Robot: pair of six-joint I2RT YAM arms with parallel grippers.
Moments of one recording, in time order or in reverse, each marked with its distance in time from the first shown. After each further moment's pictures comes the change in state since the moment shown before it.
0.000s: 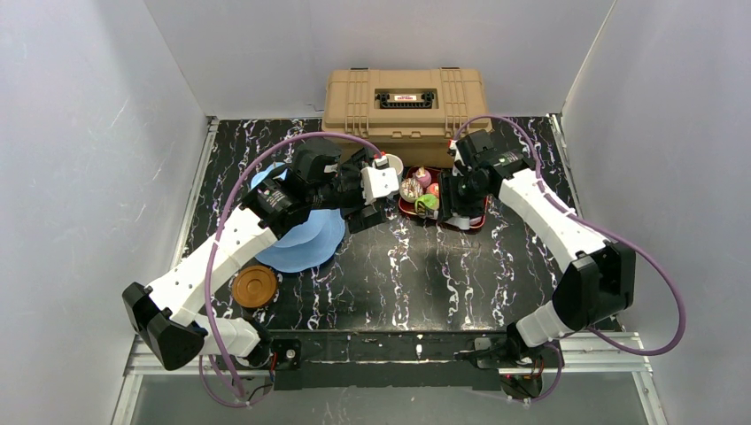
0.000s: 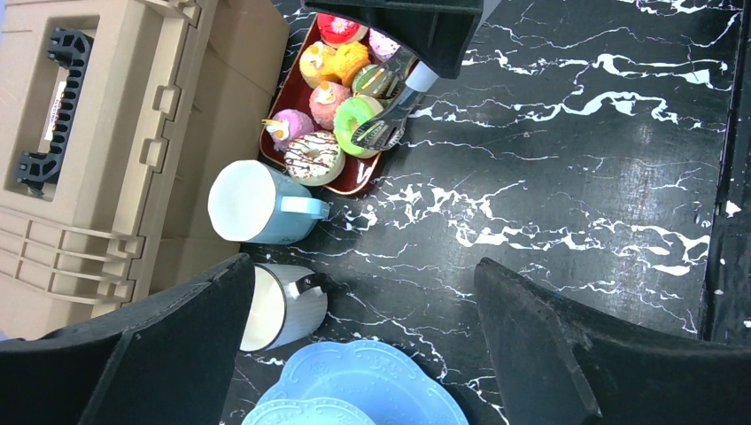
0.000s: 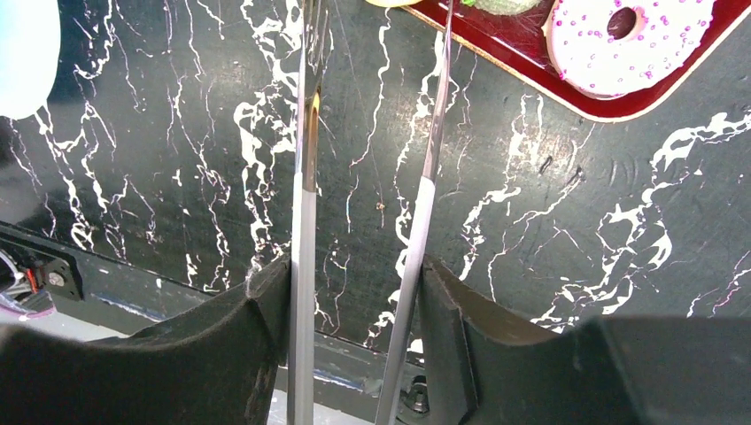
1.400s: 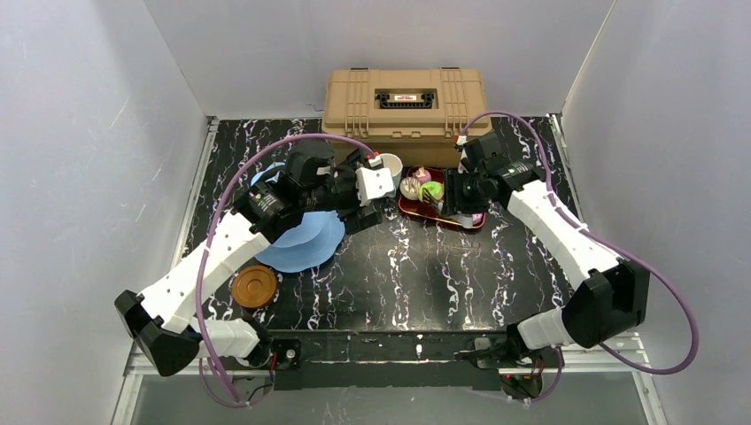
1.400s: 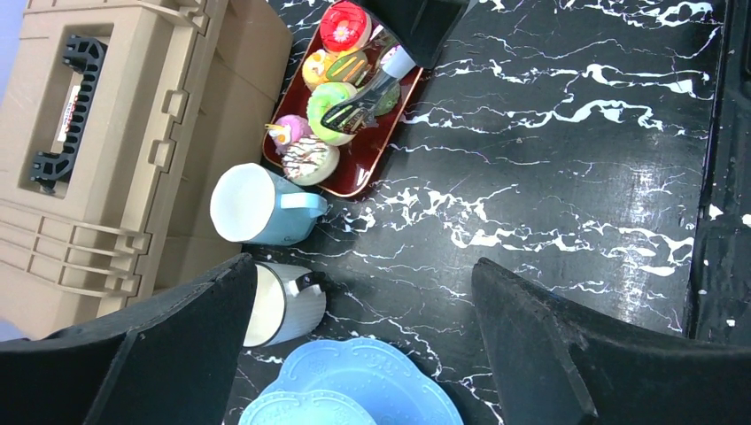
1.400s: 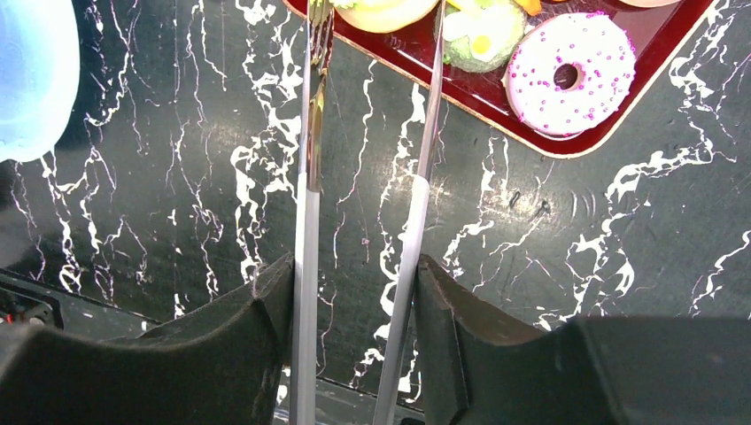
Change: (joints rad) left arm 0.000 -0.038 -0.001 -0.013 0.007 -0.015; right arm 0.000 -0.086 -0.067 0.115 0.070 -0.006
